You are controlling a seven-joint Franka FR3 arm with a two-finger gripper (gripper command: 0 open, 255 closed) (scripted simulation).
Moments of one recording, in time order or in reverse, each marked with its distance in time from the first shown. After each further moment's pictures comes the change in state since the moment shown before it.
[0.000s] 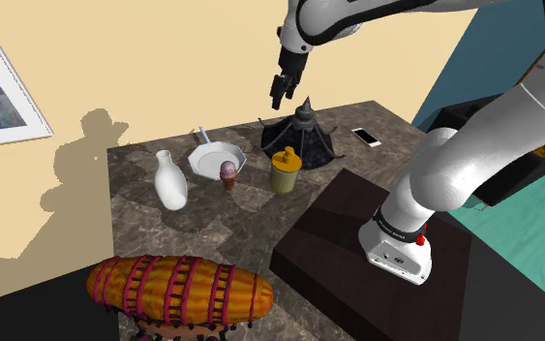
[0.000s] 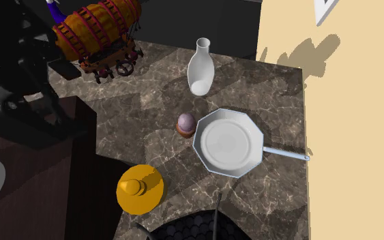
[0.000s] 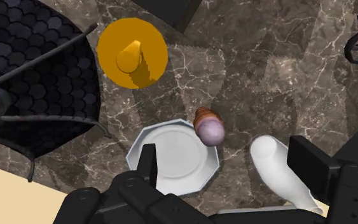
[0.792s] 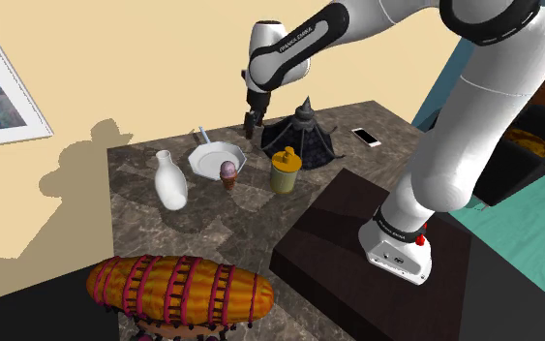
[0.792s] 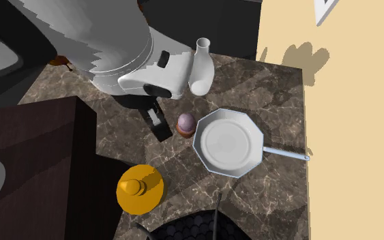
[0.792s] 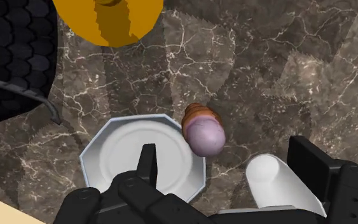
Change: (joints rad) arm 0.053 0.446 -0.008 0.125 0.098 0.265 -0.208
